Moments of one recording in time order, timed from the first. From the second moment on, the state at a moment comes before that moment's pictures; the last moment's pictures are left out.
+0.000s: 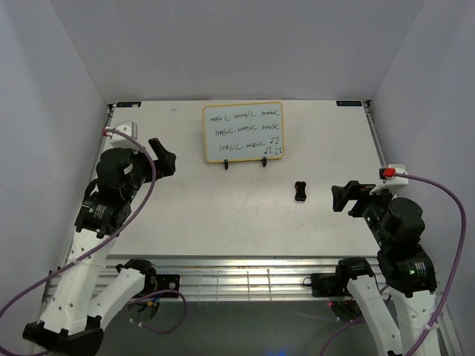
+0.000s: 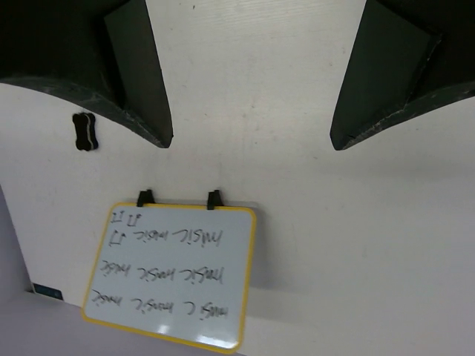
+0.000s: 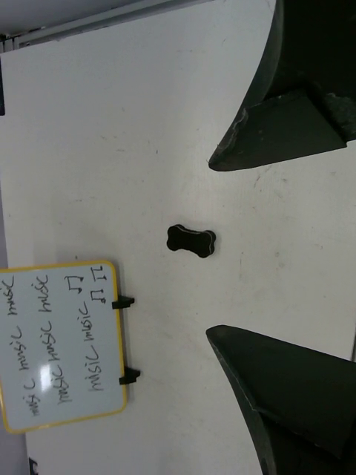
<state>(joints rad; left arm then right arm) -0.29 0.79 1.07 -0.61 -0.17 -0.39 0.19 0.37 0.84 -0.71 0.03 0.17</state>
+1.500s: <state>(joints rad) 0.03 2.48 1.40 1.19 1.28 -0.99 0.19 0.35 0.80 -0.57 -0.42 0.20</state>
